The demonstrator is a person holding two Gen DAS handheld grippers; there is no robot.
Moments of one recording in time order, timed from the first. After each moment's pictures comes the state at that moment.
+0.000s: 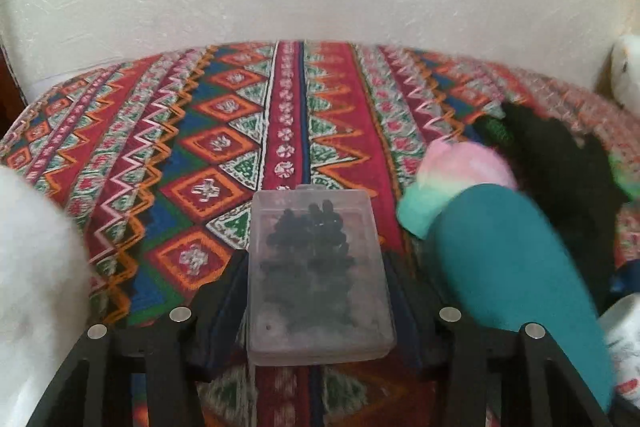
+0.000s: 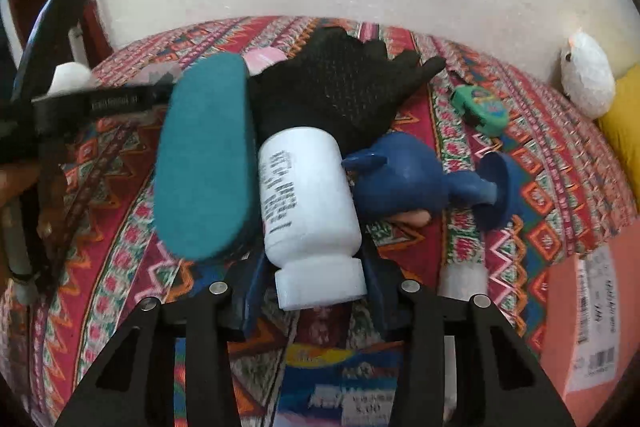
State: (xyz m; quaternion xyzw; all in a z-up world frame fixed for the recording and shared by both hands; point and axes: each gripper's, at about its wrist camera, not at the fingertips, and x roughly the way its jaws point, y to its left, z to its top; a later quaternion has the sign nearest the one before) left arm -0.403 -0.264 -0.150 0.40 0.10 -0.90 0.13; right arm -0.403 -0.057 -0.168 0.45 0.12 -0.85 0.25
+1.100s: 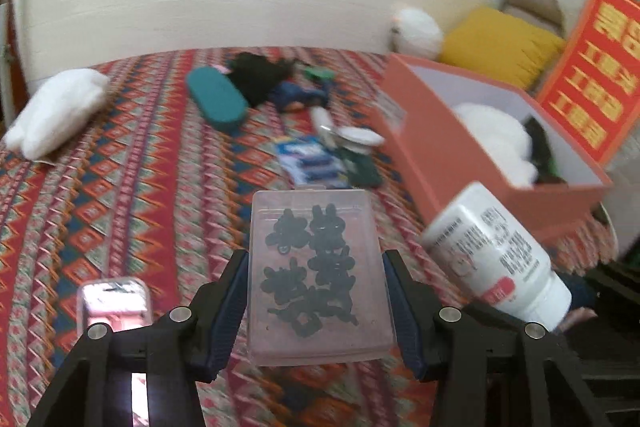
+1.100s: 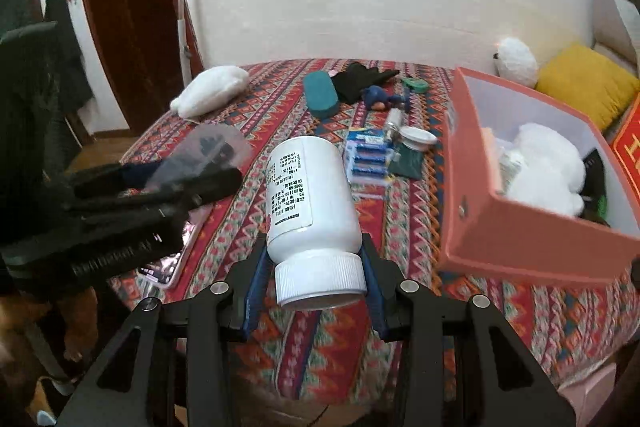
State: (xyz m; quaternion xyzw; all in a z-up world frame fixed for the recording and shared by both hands) left arm -0.030 -0.020 -0.045 0.36 0.09 -0.93 0.00; right arm -0.023 0.134 -0.043 0.37 0.07 -0.88 0.29
